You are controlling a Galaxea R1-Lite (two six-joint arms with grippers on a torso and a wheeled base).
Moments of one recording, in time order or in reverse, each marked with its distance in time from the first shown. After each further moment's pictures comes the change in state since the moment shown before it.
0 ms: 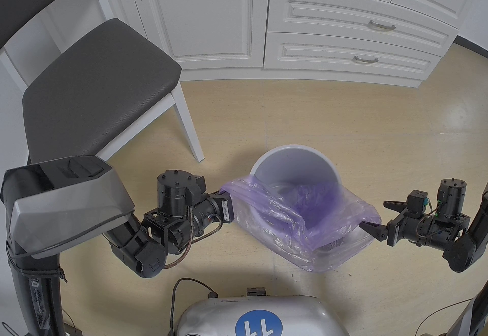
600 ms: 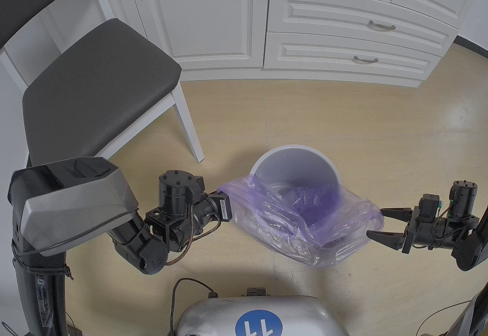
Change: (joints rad) left arm 0.022 0.039 -0.035 0.006 0.000 -0.003; right arm -0.128 -0.020 0.038 -0.006 0.461 0.031
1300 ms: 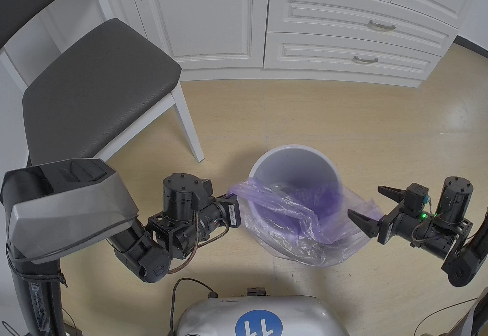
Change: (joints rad) left arm -0.058 -0.046 0.043 -0.004 0.001 -0.004; right arm 0.320 -0.079 0.013 -0.143 -0.637 0.002
